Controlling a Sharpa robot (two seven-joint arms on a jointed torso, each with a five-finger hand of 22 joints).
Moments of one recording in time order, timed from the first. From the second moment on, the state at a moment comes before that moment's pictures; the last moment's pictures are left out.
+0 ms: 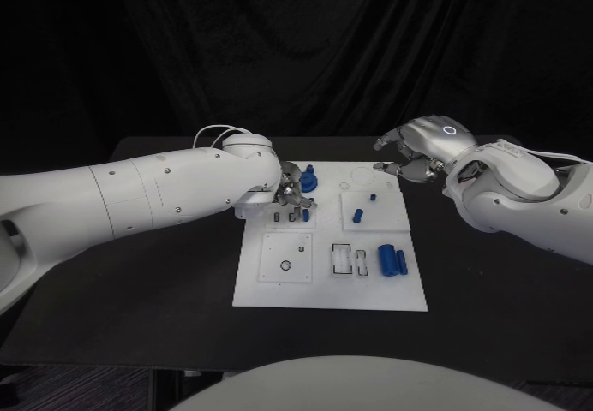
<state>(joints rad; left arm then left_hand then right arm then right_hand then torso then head) 1.38 -0.44 -0.21 1.27 -1.06 0.21 -0.55 1.21 0.17 -0.15 0.26 0.32 0.95 0.04 0.40 0.74 1.41 0.03 1.40 1.21 1.47 -0.07 1.57 1.31 0.06 1.43 0.04 1.47 1.31 1.38 -0.95 -0.25 1.60 -1.72 -0.52 -0.19 1.32 -0.07 0.19 0.23 0.17 0.85 0.11 0.09 0.26 1.46 0.02 1.57 1.31 1.46 -0.05 1.57 1.31 0.04 1.47 0.06 1.43 1.31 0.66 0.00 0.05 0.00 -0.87</state>
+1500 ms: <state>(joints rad) 1.37 -0.42 -0.21 1.25 -1.06 0.23 -0.52 1.26 0.15 -0.05 0.23 0.37 0.95 0.04 0.35 0.77 1.41 0.03 1.40 1.21 1.47 -0.06 1.57 1.31 0.06 1.42 0.04 1.46 1.31 1.38 -0.94 -0.25 1.59 -1.72 -0.51 -0.19 1.32 -0.07 0.19 0.23 0.17 0.86 0.11 0.09 0.26 1.46 0.02 1.57 1.31 1.46 -0.05 1.57 1.31 0.04 1.47 0.06 1.42 1.31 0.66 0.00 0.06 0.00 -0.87</state>
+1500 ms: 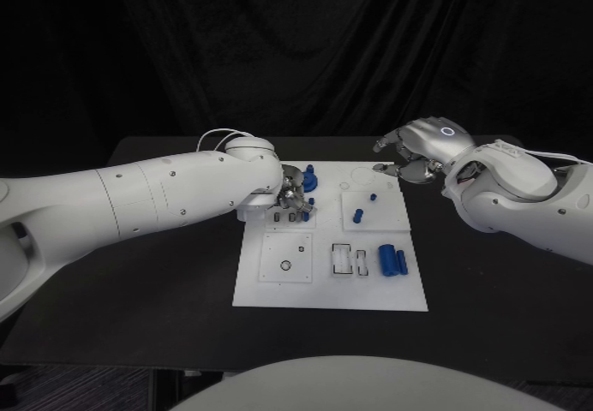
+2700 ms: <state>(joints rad) 1.37 -0.43 -0.21 1.25 -1.06 0.25 -0.52 1.17 -0.02 0.37 0.16 0.42 0.99 0.04 0.30 0.89 1.47 -0.02 1.57 1.31 1.47 -0.07 1.57 1.31 0.06 1.42 0.04 1.44 1.31 1.38 -0.94 -0.25 1.59 -1.72 -0.50 -0.19 1.32 -0.06 0.19 0.23 0.17 0.86 0.11 0.09 0.26 1.46 0.02 1.57 1.31 1.46 -0.05 1.57 1.31 0.04 1.47 0.06 1.41 1.31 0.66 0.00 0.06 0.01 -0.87</state>
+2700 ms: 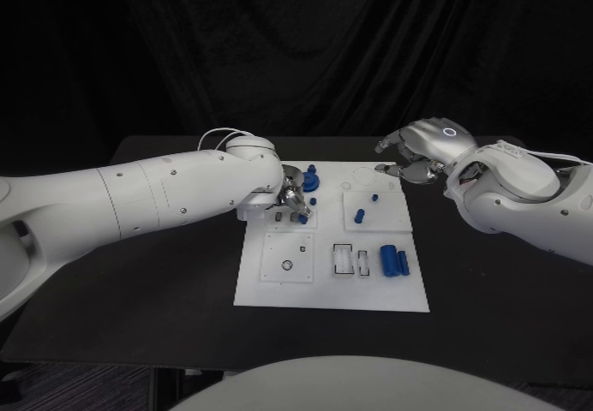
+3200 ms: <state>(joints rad) 1.37 -0.45 -0.21 1.25 -1.06 0.24 -0.52 1.13 -0.04 0.43 0.14 0.42 0.99 0.04 0.29 0.91 1.47 -0.02 1.57 1.31 1.47 -0.07 1.57 1.31 0.06 1.42 0.04 1.44 1.31 1.38 -0.94 -0.25 1.59 -1.72 -0.50 -0.19 1.32 -0.06 0.19 0.23 0.17 0.86 0.11 0.09 0.26 1.46 0.02 1.57 1.31 1.46 -0.05 1.57 1.31 0.04 1.47 0.06 1.41 1.31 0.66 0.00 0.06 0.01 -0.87</state>
